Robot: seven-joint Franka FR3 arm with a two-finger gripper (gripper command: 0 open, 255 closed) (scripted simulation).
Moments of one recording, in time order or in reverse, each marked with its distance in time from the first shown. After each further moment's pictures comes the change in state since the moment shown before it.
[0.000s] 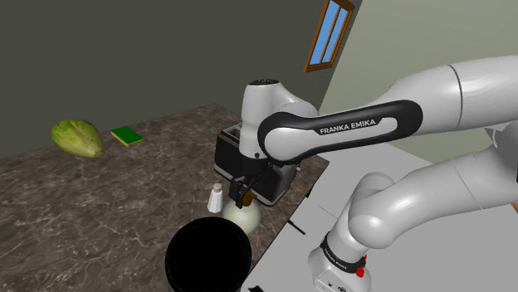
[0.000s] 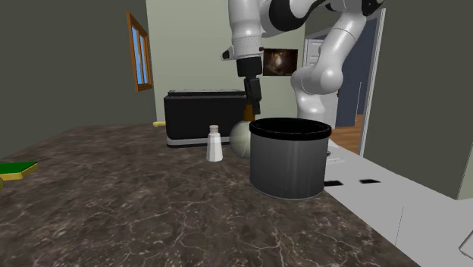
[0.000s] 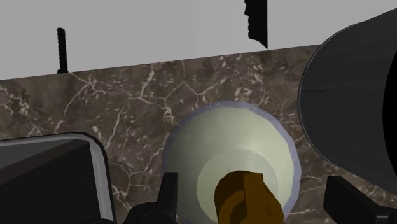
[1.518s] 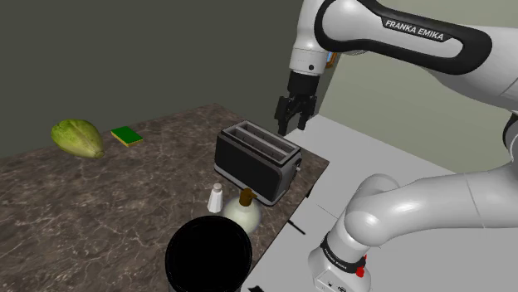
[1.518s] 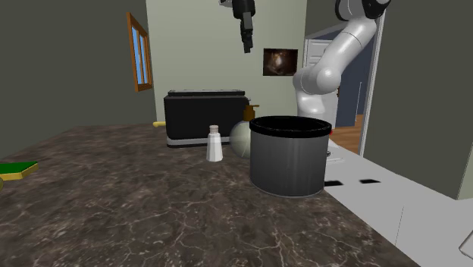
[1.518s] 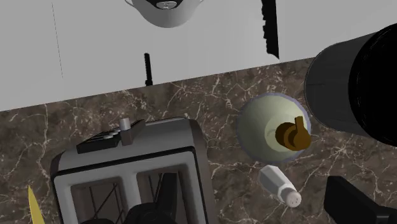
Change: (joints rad) arm -0.116 -0.164 -0.309 0.371 -0.169 -0.550 -0.177
